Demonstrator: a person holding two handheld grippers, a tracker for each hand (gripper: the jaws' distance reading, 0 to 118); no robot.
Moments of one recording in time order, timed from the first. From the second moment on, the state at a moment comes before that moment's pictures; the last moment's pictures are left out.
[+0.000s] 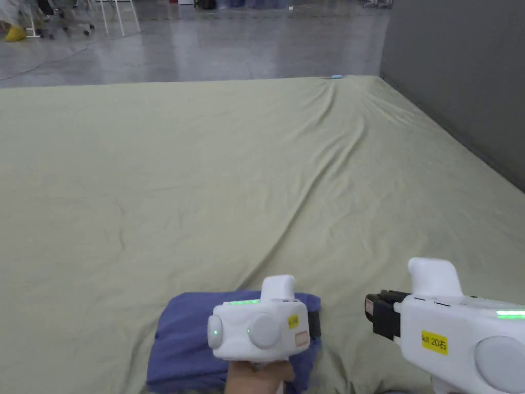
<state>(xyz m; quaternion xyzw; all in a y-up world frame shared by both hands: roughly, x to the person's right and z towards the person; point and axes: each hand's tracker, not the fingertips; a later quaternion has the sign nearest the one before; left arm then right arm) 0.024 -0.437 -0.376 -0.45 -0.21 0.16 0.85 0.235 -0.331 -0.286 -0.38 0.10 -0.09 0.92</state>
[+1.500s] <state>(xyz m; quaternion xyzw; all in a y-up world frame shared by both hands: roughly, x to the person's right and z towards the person) -0.192 -0.461 -0.389 -0.44 -0.22 0.30 0.81 0.150 -0.459 -0.387 -0.53 0.18 -0.15 0.82</state>
